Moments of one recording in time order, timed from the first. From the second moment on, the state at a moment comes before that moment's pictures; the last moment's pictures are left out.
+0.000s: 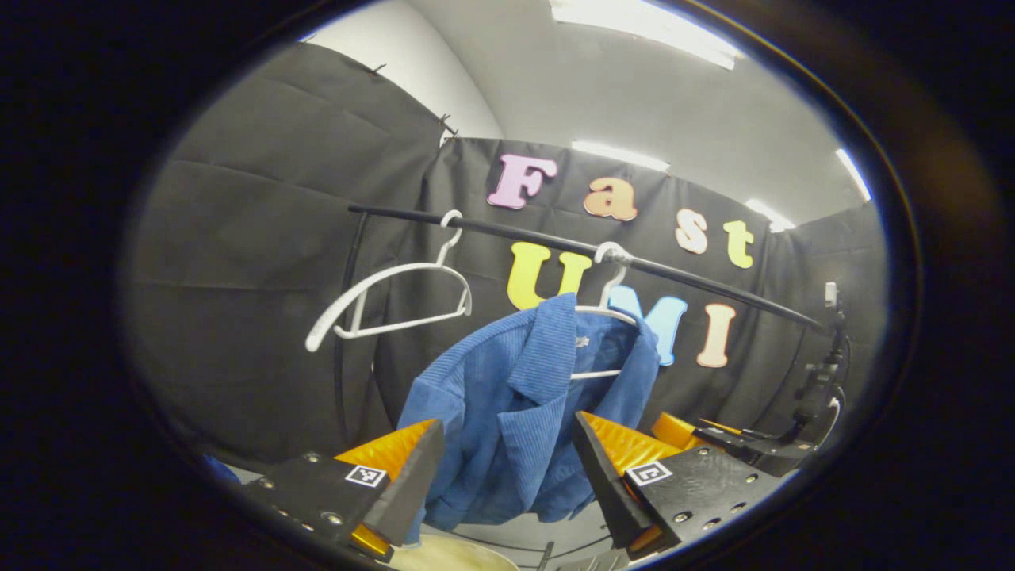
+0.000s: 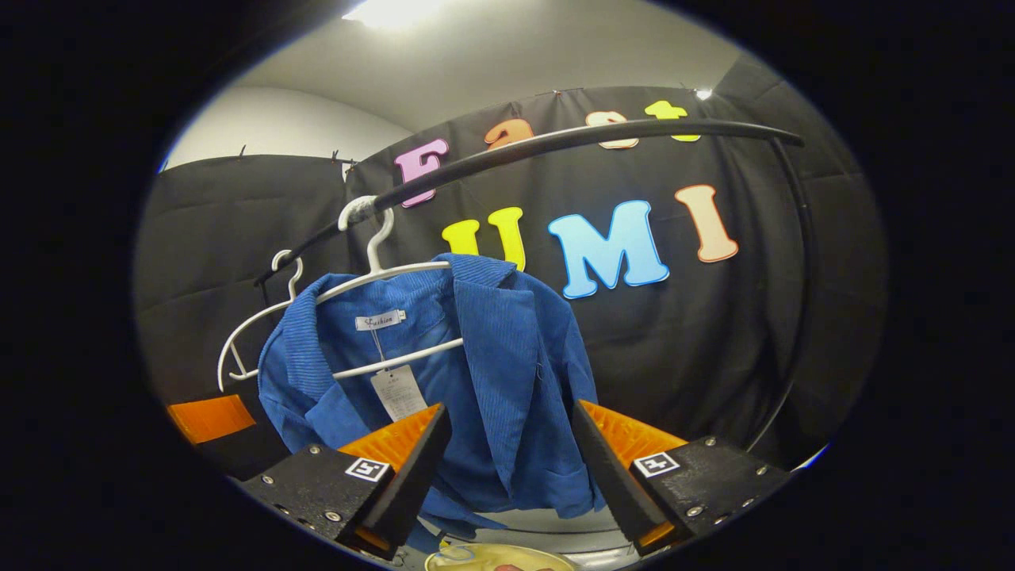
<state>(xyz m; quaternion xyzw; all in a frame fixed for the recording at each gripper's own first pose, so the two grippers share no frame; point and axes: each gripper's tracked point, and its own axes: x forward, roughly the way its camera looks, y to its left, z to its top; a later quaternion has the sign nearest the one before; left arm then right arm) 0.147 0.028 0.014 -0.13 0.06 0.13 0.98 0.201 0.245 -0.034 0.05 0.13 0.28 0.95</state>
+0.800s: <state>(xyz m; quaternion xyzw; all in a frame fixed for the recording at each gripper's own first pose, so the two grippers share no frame) 0.247 0.022 -0.039 -0.12 0.09 0.26 0.96 0.289 0.310 -0.072 0.05 0.16 0.37 0.91</state>
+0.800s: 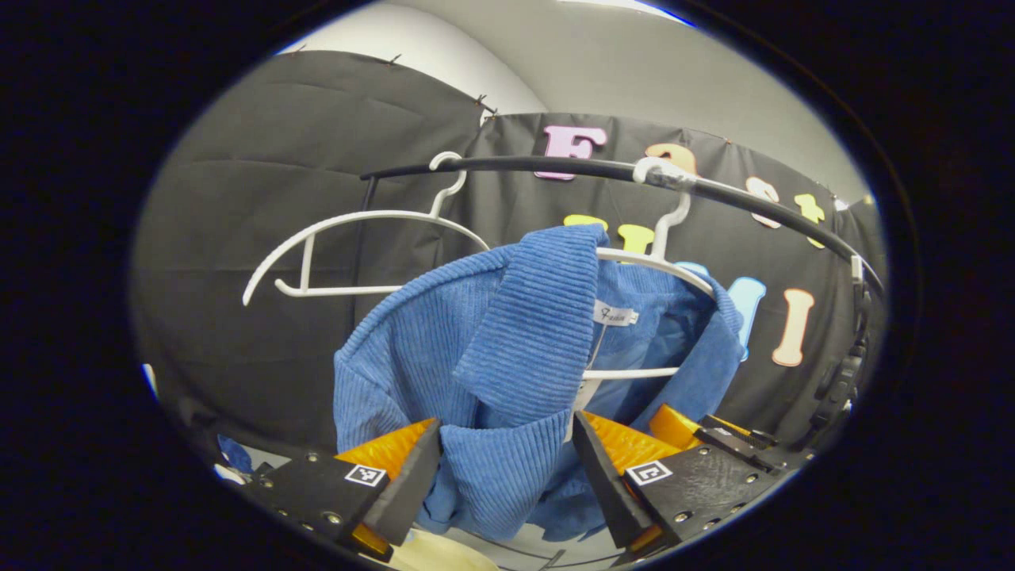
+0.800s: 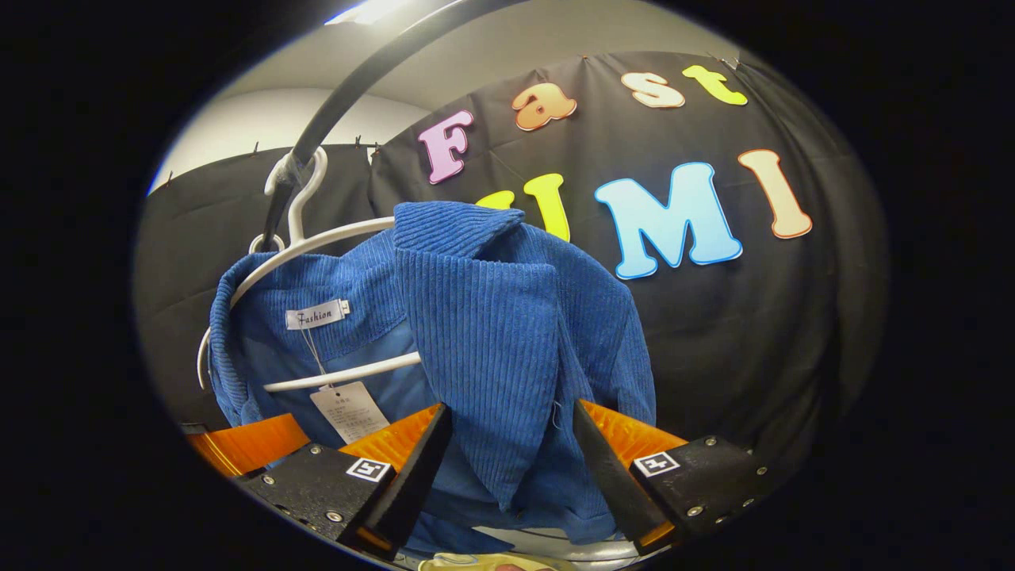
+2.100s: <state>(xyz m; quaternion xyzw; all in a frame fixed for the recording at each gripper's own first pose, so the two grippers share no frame) 0.232 0.030 -0.043 -0.18 0.05 0.23 0.96 0.290 0.320 -0.068 0.05 0.14 0.43 0.89</state>
